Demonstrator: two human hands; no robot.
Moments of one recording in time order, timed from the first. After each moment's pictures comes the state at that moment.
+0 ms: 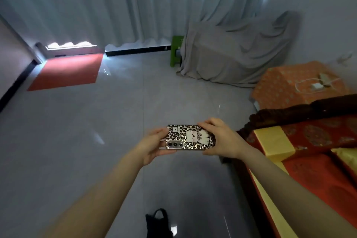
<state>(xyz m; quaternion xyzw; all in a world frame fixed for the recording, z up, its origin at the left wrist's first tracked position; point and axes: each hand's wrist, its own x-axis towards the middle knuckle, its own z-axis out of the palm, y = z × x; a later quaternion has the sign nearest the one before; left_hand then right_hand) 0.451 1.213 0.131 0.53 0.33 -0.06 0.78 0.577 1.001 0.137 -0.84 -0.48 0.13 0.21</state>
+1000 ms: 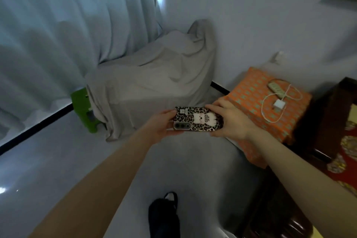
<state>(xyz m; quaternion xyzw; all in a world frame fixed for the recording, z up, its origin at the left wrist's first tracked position) 1.262 1.289 0.142 0.61 0.13 -0.29 0.72 1.222 1.045 0.150 -0.96 -0.19 -0.01 0.22</state>
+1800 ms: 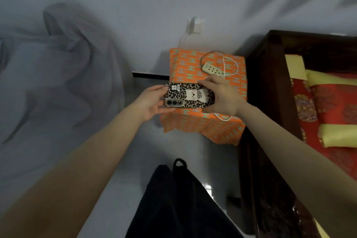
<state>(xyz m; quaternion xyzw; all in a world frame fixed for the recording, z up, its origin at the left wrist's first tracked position) 1.639 0.936 0.082 0.62 -0.01 -0.57 0.55 1.465 0.774 0.094 -0.95 0.19 0.02 0.24</state>
